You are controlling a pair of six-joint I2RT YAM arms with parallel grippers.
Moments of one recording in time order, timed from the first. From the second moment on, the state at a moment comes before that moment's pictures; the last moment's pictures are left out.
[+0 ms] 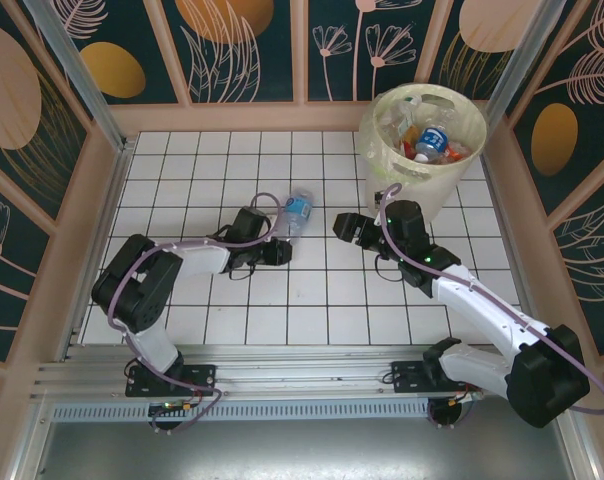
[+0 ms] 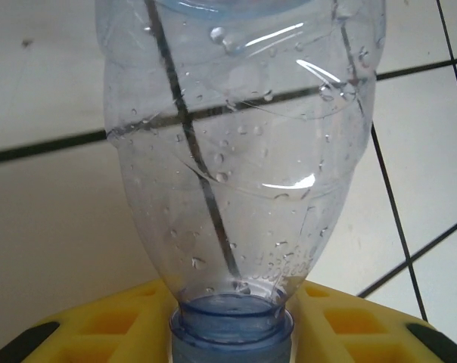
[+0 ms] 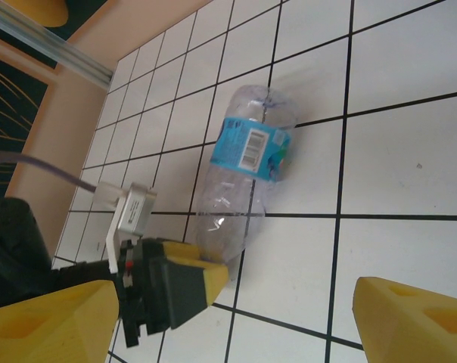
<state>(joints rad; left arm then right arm) -0.55 1.73 0.80 0.05 0.29 -0.47 0.54 1.09 0.71 -0.10 -0.17 0.70</state>
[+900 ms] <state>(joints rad) -0.56 1.62 1.00 -0.19 0.13 -0.30 0.54 1.08 0.71 -0.11 -0.17 0.70</state>
